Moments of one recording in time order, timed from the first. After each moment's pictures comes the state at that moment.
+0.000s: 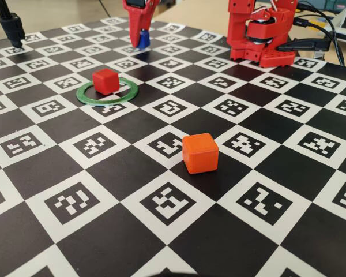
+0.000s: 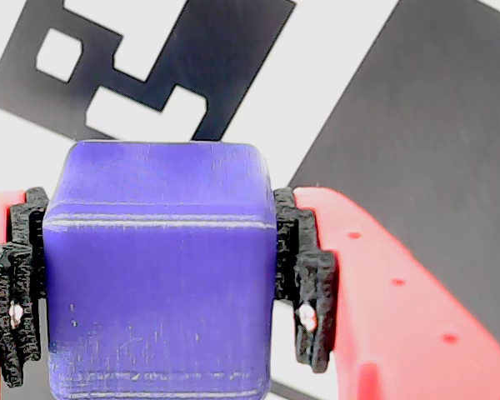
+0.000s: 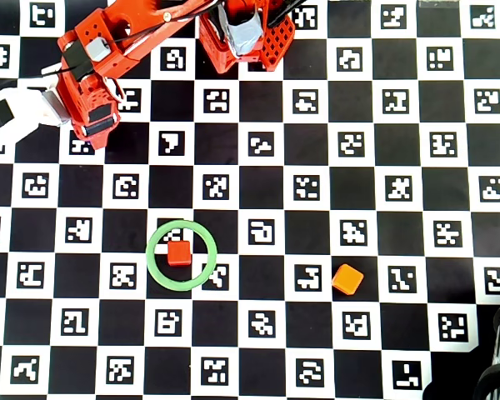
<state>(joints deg) 63.7 89.4 112.9 55.9 -90.4</state>
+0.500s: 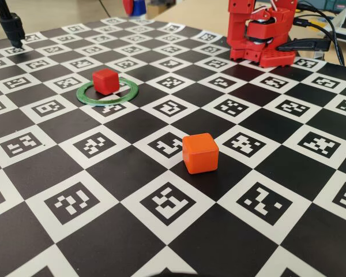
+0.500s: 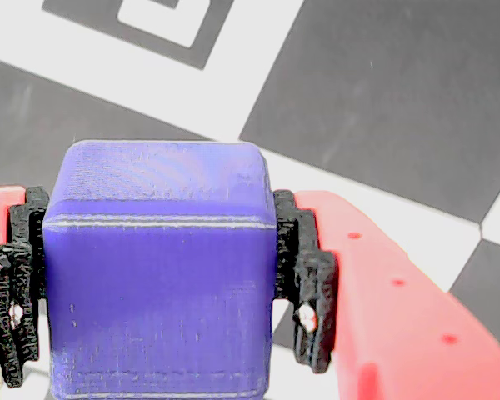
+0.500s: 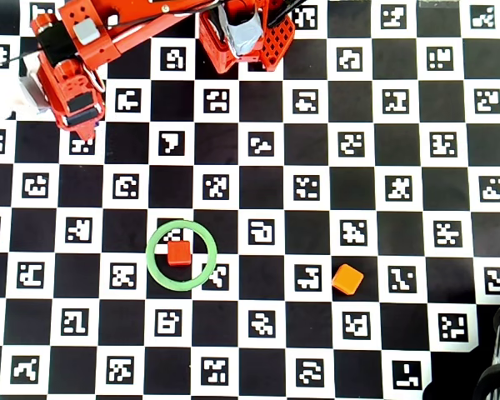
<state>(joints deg) 63.5 89.4 86.5 84.2 -84.1</state>
